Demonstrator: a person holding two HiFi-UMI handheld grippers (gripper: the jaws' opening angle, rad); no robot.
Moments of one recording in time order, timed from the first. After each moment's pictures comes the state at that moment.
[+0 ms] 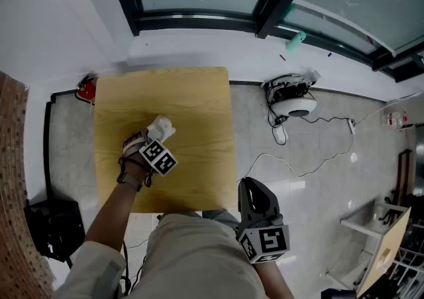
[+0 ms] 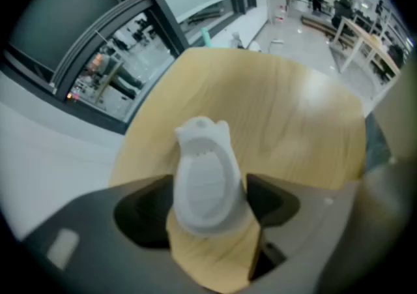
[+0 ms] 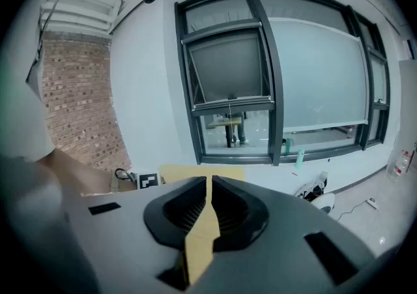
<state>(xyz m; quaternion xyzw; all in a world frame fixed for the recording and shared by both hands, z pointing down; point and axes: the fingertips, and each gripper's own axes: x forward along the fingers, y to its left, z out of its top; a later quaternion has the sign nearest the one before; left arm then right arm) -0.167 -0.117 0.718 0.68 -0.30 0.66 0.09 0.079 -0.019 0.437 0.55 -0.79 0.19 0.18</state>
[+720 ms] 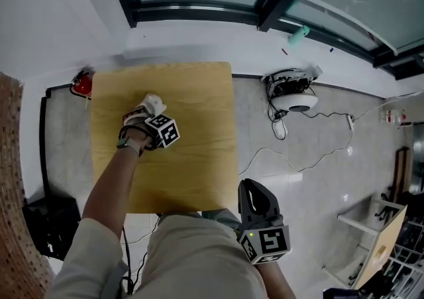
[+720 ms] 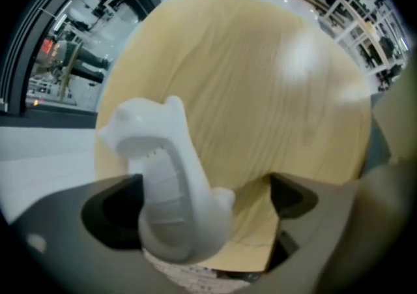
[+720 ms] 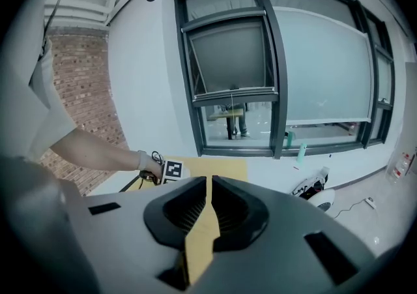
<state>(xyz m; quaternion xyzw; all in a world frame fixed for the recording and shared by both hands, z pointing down) -0.202 -0.175 0.779 0.60 -0.18 0.77 0.11 0.064 -0.035 0.464 0.54 -0.79 0.21 0.20</state>
